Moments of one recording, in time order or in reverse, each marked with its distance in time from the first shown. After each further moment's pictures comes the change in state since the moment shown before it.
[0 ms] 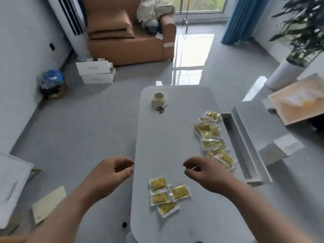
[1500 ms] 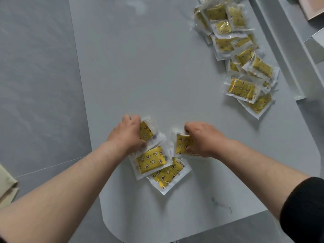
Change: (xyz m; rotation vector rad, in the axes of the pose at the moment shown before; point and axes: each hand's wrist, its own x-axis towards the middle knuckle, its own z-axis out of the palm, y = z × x) left_hand 0.289 -0.292 0.293 0.741 -0.307 -0.004; right_hand 0.218 0.296 0.272 -0.464 -0.181 0.189
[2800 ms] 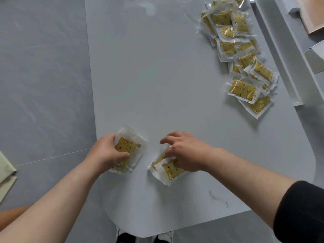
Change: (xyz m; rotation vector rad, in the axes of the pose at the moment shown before) left_hand -0.063 -0.064 0.030 -0.468 0.044 -0.229; right_hand -0.024 -0.046 0.024 -0.216 -0.054 -0.528
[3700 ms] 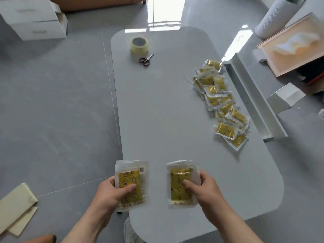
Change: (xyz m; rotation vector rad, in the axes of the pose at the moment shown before) left_hand -0.120 0.007 -0.107 -0.898 -0.131 -0.129; right_hand -0.082 -0.119 -0.081 1.661 0.665 0.830
